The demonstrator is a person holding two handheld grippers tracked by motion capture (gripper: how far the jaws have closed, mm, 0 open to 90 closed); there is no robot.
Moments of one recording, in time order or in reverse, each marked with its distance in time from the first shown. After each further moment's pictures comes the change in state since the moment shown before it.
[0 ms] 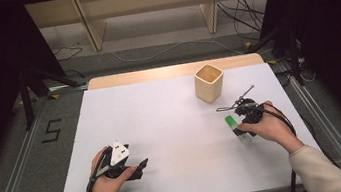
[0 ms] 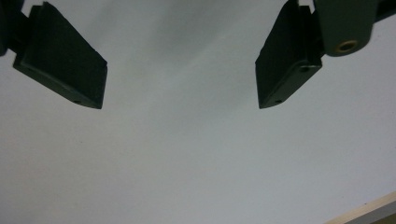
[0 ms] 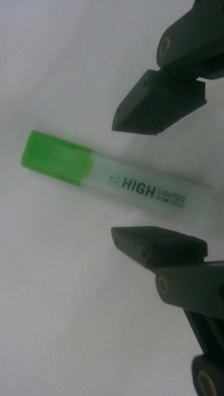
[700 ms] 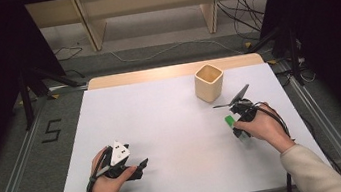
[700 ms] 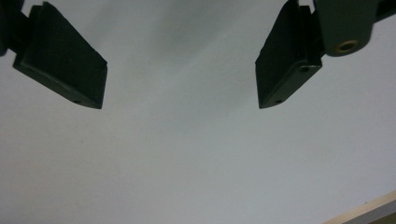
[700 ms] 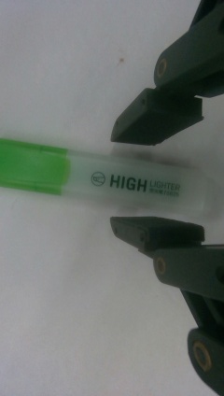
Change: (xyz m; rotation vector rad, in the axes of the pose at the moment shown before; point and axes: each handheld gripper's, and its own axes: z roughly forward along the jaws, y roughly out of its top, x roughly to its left) left arm 0.000 0.000 0.000 -0.002 -0.002 0.003; right arm 0.004 0.012 0.012 0.164 -0.019 0.191
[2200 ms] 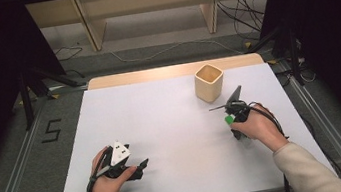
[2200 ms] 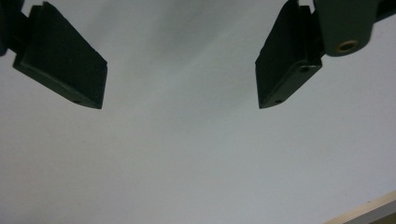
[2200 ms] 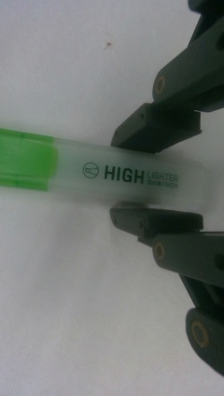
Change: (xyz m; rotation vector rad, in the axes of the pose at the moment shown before) left arm -0.001 0.000 0.000 -0.001 -0.006 0.002; right arm 0.008 0.012 0.008 0.128 -0.047 0.024
